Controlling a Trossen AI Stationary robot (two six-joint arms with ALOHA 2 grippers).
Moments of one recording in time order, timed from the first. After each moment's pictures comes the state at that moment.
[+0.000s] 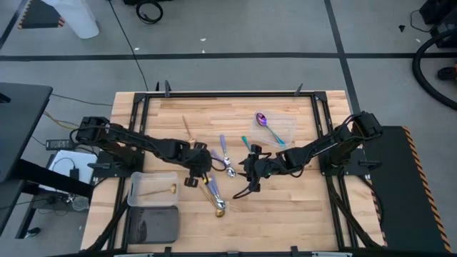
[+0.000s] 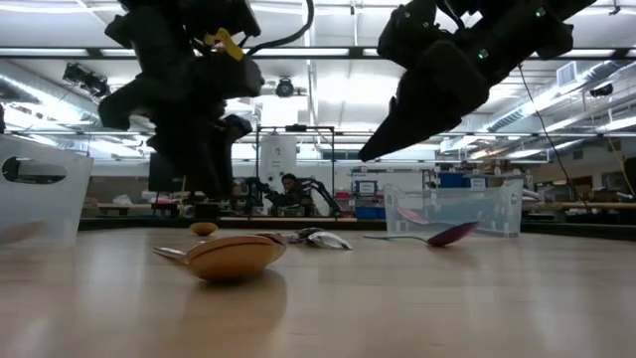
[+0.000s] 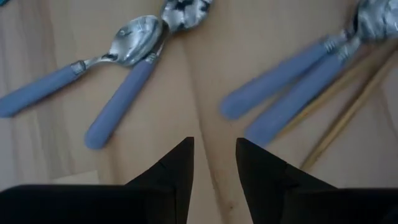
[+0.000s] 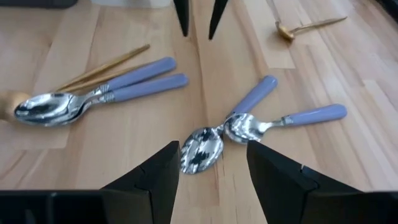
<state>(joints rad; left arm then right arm) -0.12 1.55 0.88 -0.41 -0.07 0.13 0.26 1.62 0.82 0.11 0.36 0.14</state>
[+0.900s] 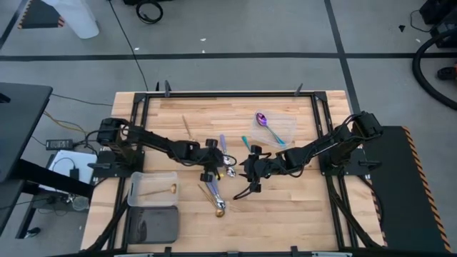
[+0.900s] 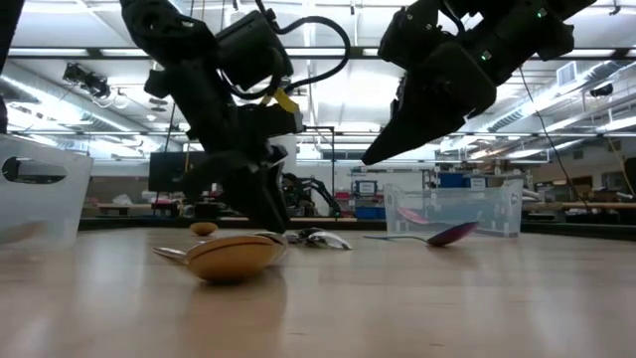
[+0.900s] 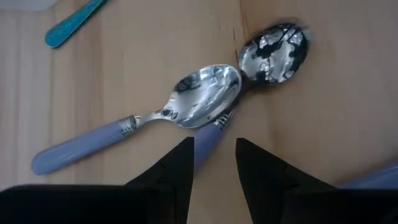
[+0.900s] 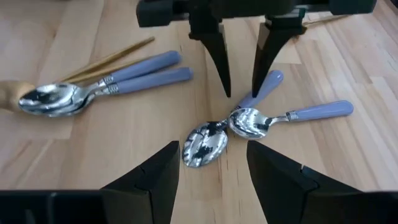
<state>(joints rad) -0.06 1.77 0.88 -0.05 -0.19 0.21 0.26 1.62 0.82 0.09 0.34 0.13</state>
